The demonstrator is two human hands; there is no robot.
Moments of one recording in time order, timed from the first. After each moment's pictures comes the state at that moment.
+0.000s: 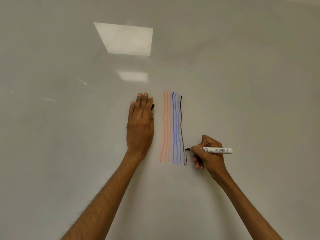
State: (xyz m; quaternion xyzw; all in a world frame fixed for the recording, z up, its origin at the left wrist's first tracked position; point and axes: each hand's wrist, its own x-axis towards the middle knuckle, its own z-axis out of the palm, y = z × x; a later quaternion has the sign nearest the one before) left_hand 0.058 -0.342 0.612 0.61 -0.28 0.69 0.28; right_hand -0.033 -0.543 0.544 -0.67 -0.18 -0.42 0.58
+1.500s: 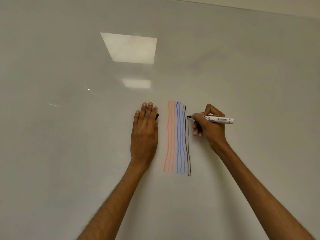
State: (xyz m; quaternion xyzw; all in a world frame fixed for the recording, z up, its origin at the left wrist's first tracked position) left_hand 0.060 -0.343 0.610 0.61 -0.28 0.69 0.27; right_hand -0.025 -0.528 0.650 -0.60 -0.25 -0.48 0.58
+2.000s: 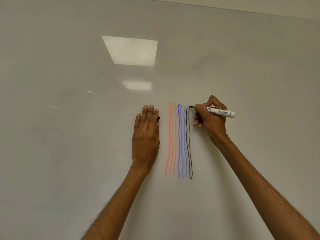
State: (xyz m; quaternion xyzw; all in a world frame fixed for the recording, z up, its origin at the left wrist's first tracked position) left_hand 0.060 -0.343 0.610 0.61 -0.28 0.69 0.27; right_hand -0.017 -0.526 0.678 -0.58 -0.26 -0.51 0.58
